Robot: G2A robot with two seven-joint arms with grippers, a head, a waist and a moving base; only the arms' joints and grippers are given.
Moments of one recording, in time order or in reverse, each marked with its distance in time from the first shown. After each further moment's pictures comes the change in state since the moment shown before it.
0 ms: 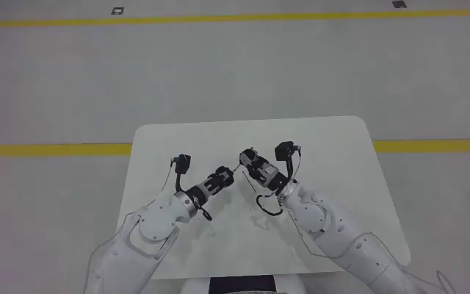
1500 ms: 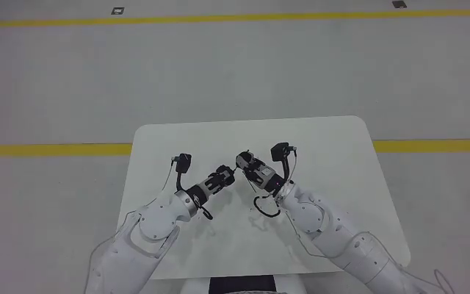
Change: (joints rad) left arm -0.015 0.008 0.014 0.009 -0.015 -0.010 0.008; right arm 0.010 -0.009 -0.019 0.011 0.044 0.000 0.039
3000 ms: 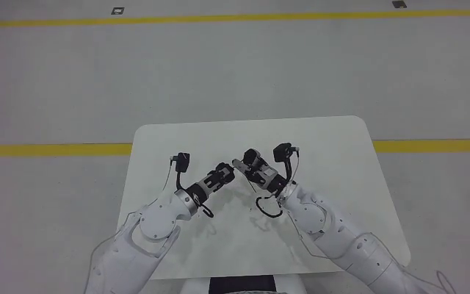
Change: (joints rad) left arm -0.005 0.001 0.009 0.009 -0.045 -0.024 0.050; right arm -0.014 0.017 0.011 -0.014 -0.014 0.000 -0.009
